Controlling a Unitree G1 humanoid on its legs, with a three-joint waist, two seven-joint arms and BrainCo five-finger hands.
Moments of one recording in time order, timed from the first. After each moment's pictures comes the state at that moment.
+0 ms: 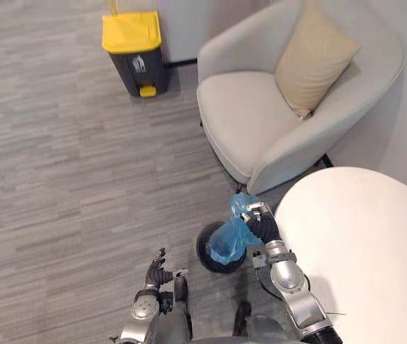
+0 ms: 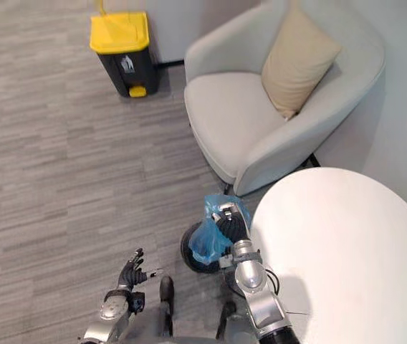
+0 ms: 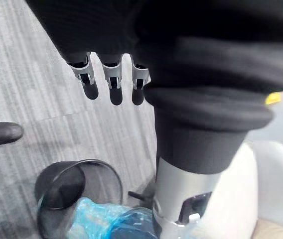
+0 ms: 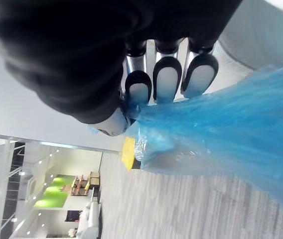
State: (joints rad) left arm 0.12 0.12 -0.16 0.62 -0.10 -0.18 0.15; right arm 0.08 -0.08 0.27 0.02 -0.18 -0.13 -0.15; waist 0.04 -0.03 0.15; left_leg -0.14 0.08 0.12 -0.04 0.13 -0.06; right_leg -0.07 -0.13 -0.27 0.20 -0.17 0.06
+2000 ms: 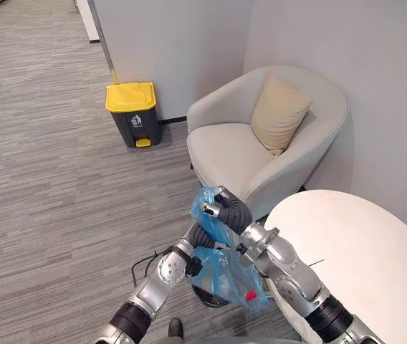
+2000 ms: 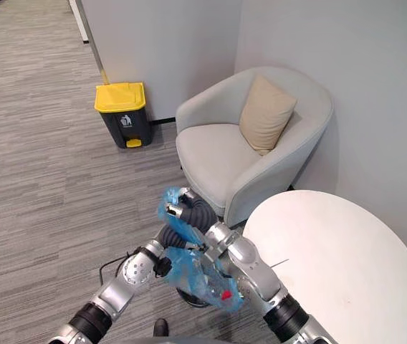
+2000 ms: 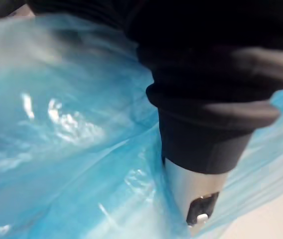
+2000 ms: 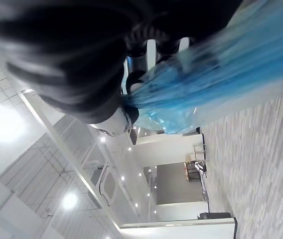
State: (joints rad) left arm -0.12 0.22 -0.48 0.33 0.25 -0.23 0.03; right arm -0.17 -0.27 0.57 -0.10 0.54 -0.13 0.19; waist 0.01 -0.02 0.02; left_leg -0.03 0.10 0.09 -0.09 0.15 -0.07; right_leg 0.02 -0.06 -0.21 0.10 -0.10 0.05
